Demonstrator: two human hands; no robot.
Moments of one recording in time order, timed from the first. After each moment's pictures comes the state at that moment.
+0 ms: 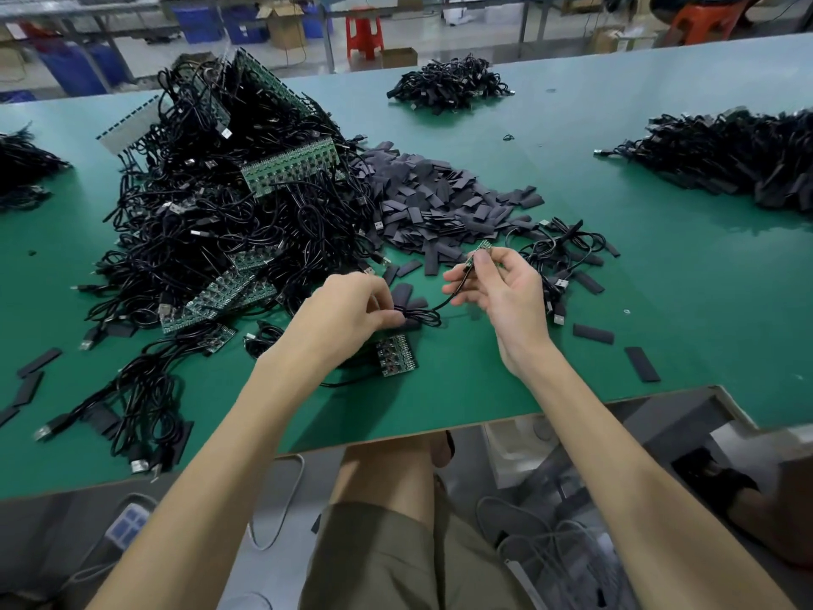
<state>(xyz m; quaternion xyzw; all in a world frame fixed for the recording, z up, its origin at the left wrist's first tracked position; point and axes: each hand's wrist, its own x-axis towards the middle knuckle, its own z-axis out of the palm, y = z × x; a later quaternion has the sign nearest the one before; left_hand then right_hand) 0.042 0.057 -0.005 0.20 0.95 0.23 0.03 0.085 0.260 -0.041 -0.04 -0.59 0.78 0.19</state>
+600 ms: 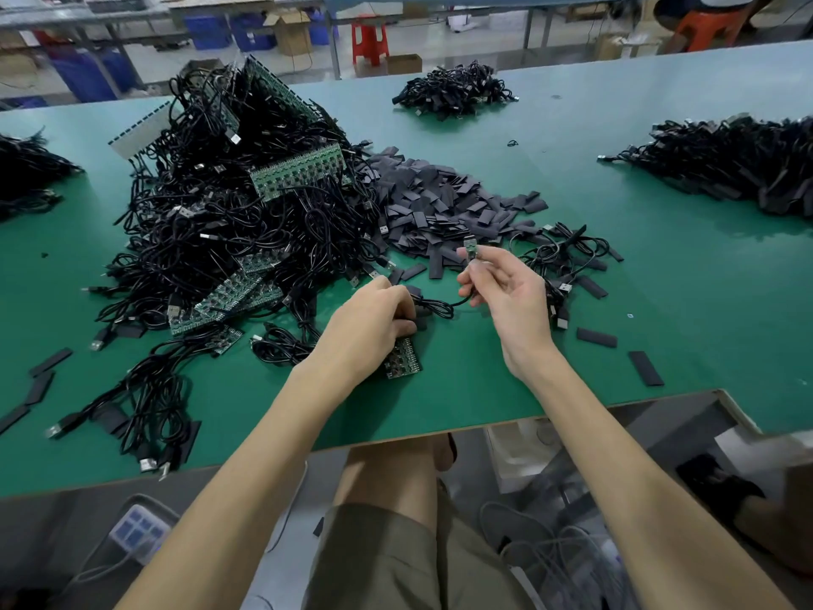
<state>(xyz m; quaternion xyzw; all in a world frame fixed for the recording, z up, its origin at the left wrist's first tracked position) 0.048 0.073 -0.025 0.26 0.94 0.22 0.00 0.082 0.264 -0.046 -0.04 -0.66 0.72 0.22</state>
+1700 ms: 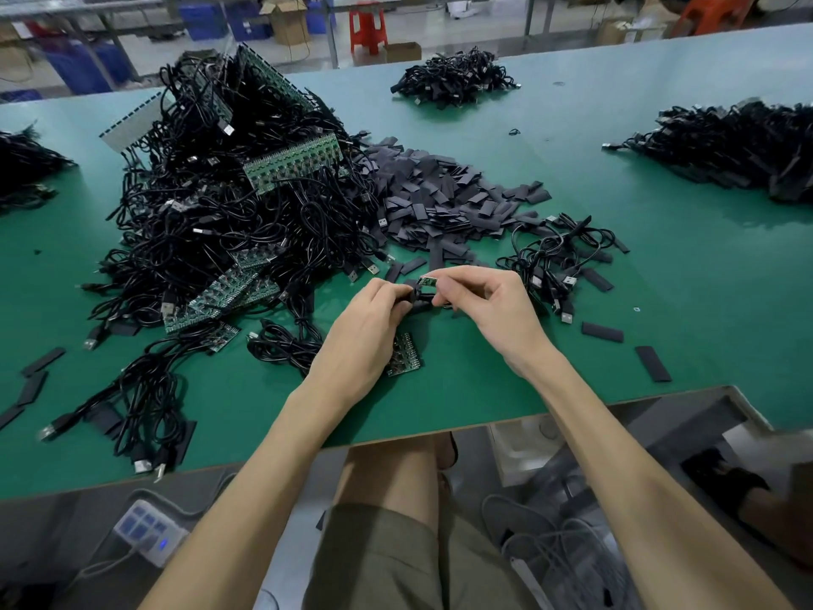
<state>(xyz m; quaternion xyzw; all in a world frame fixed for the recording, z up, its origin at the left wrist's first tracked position) 0.058 0.068 -0.050 0.27 0.91 0.29 -0.10 0.084 0.260 -0.048 0.06 -0.74 0.65 0.13</state>
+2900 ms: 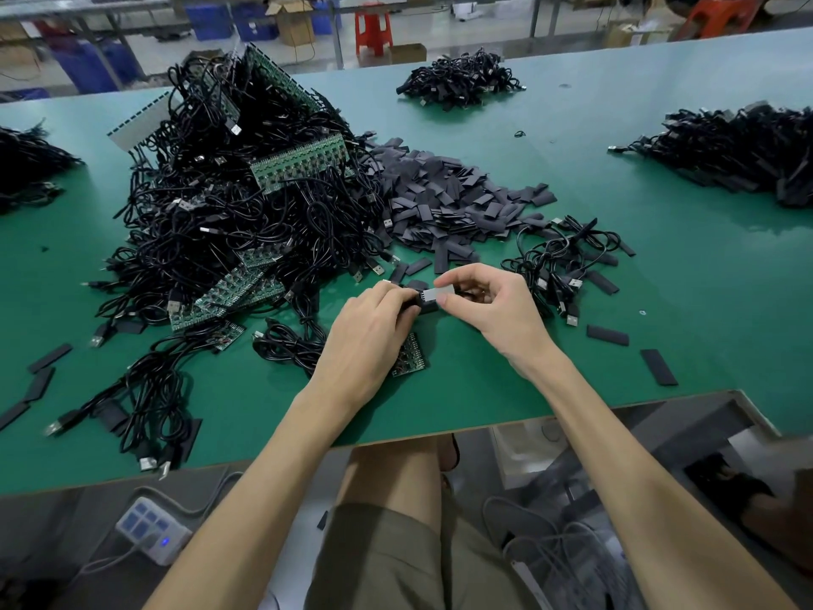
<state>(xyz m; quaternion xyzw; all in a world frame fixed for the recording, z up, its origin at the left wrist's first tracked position) 0.072 0.070 -0.037 0.28 0.93 0.21 -0.14 0.082 0.260 -0.051 0.03 -0.75 0.65 0.12</state>
